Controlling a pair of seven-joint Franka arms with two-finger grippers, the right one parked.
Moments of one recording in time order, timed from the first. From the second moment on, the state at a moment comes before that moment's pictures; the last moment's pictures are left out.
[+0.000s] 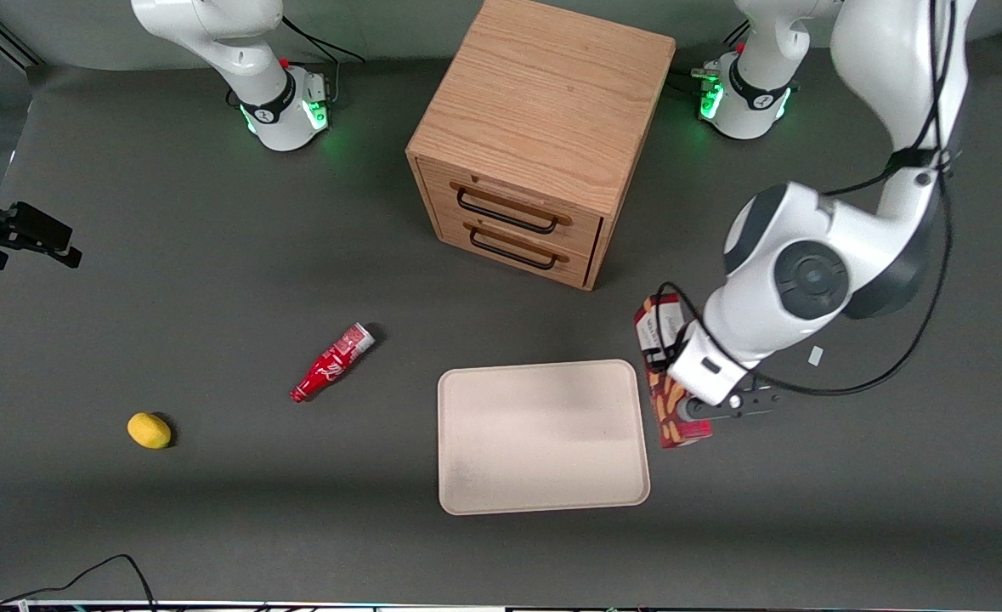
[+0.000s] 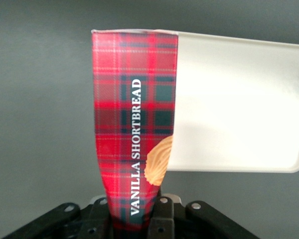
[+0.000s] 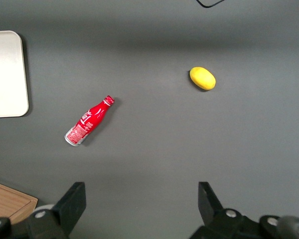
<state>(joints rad) -0.07 0.56 -0.41 -1.45 0.13 2.02 -0.61</state>
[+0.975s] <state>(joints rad) -0.13 0.80 -0.39 -1.44 0.35 2.30 -0.68</state>
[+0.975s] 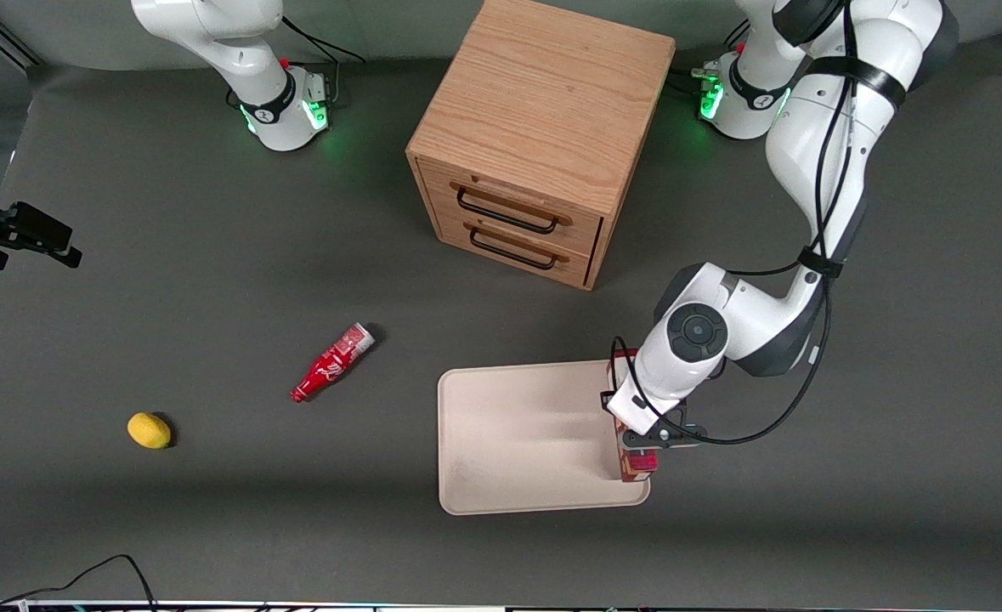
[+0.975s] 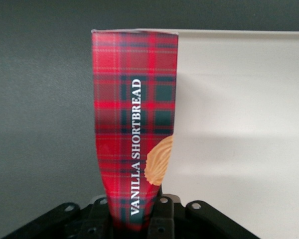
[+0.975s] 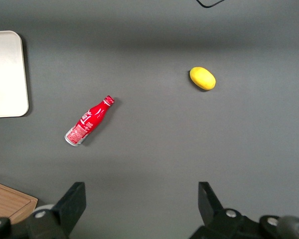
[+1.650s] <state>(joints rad) -0.15 0.81 -0.38 -1.43 0.38 2.33 -0.72</state>
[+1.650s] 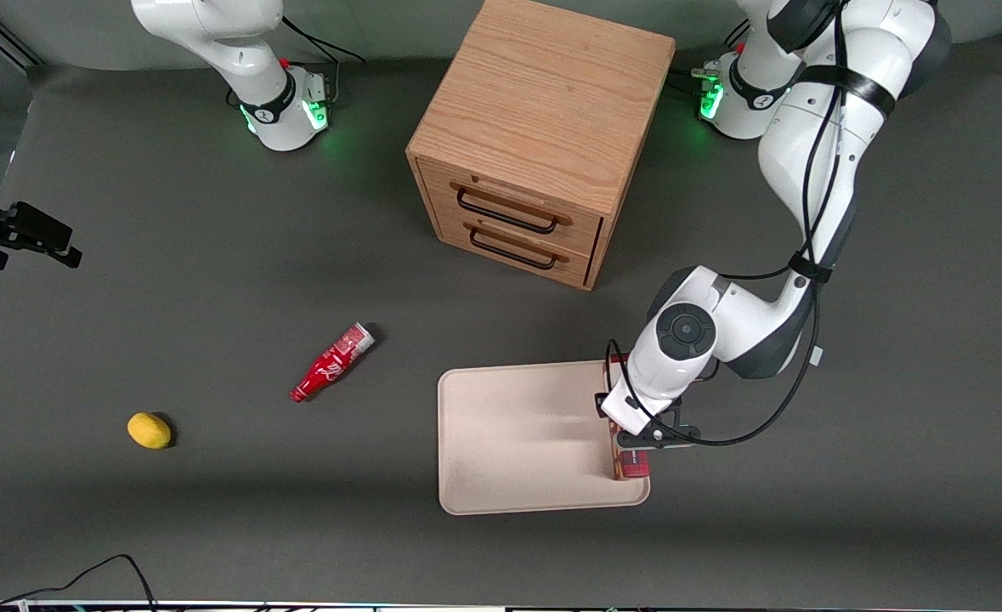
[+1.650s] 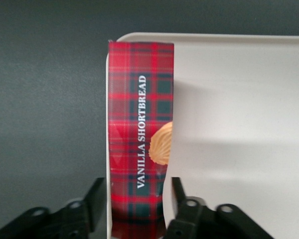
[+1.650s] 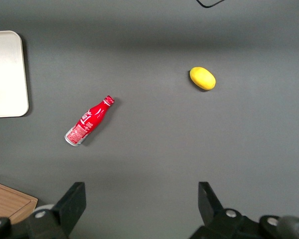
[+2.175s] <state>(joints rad) -0.12 0.68 -0.37 -1.40 0.37 2.14 -0.72</state>
